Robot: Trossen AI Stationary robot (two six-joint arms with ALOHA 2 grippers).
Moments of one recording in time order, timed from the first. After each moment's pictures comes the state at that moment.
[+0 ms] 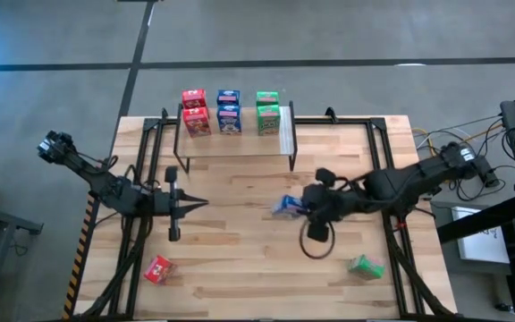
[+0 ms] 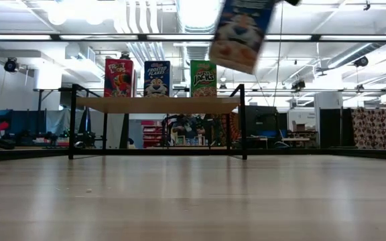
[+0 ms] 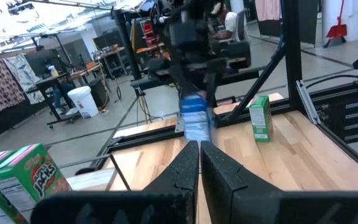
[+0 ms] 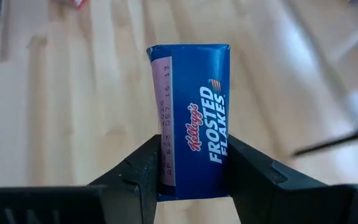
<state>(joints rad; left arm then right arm) -0.59 0.79 0.67 0.08 -0.67 0.22 0.34 1.41 1.40 -0.88 0.35 0.40</state>
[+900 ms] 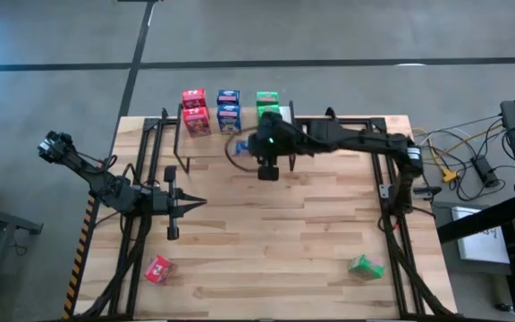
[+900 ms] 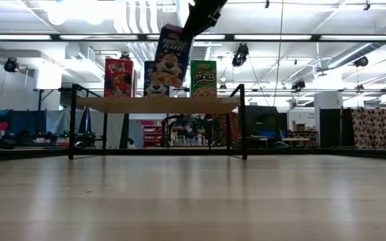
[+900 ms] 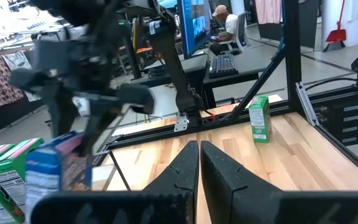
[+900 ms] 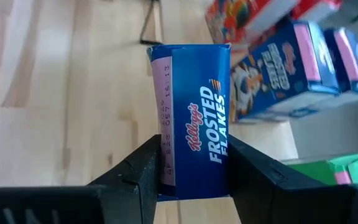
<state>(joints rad) -0.59 0.76 0.64 0.08 -0.67 0.20 -0.13 1.86 1.97 -0.88 0.22 -0.29</state>
